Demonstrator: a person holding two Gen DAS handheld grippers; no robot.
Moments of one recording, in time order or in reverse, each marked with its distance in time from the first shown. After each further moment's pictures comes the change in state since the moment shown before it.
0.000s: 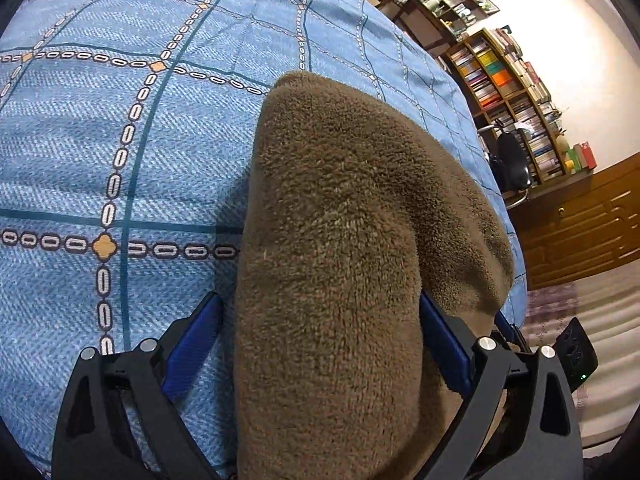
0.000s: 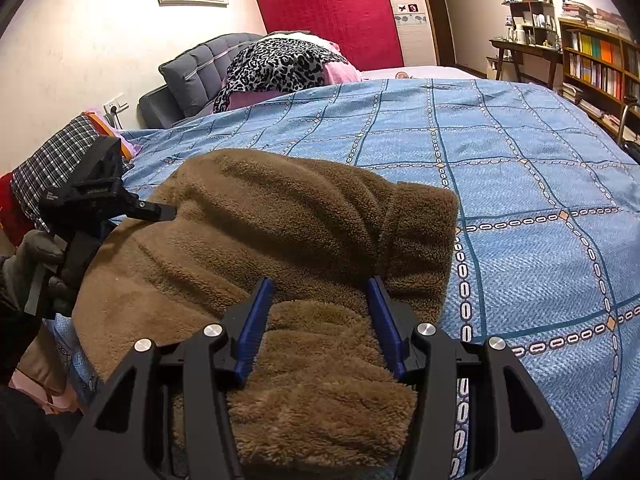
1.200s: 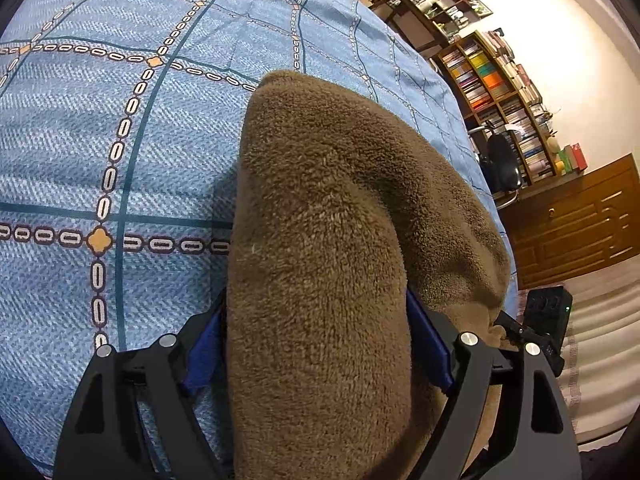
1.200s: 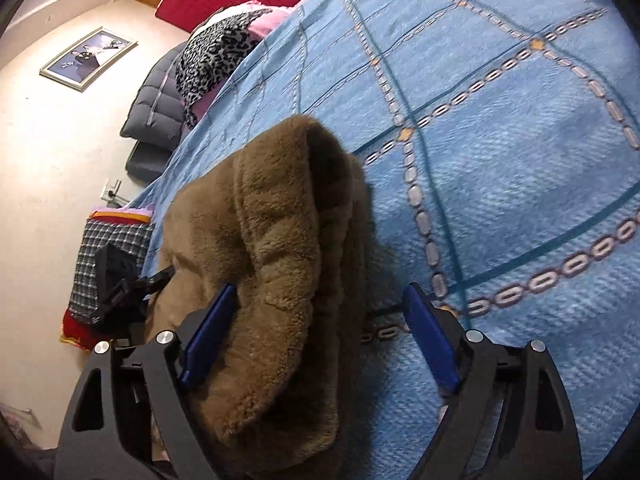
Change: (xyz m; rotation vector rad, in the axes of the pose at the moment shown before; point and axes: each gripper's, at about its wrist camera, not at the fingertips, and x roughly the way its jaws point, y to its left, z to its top) left arm -0.006 0.008 -0.010 -0.007 -0.008 -0.032; right arm 0.014 -0.083 0.004 0.547 0.256 0.234
